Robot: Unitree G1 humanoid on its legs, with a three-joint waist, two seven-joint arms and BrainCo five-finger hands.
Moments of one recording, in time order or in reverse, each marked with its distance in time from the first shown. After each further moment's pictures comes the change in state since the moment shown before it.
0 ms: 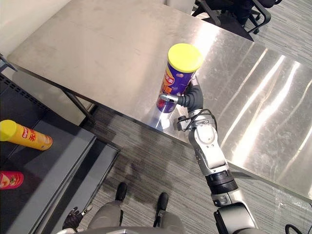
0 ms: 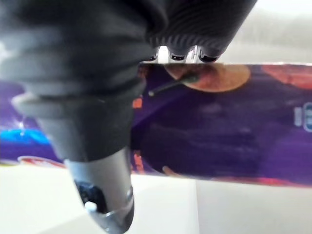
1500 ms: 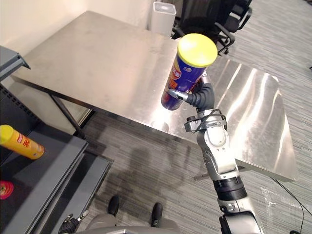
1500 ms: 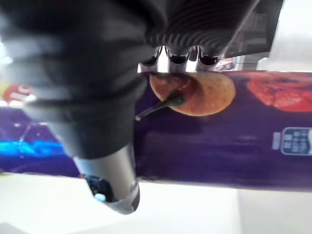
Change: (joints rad) left arm 0.017 0.019 0.030 0.035 0.003 0.025 0.000; right arm 0.118 -0.033 -0.086 -0.225 0.083 0.038 0.032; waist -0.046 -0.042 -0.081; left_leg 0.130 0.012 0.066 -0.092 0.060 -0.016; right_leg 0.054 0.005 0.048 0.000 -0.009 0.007
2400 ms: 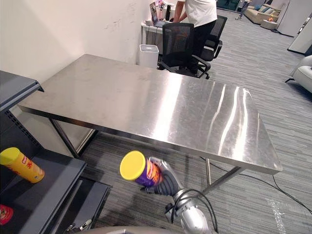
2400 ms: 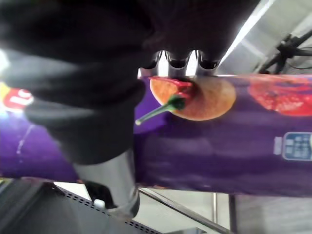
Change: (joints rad) left arm -0.012 0.001 -0.062 0.130 0.016 -0.032 0.003; right arm 0.714 0.094 0.318 0.056 -0.825 -0.084 0.022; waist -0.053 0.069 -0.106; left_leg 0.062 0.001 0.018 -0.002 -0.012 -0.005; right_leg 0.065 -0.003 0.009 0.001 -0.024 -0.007
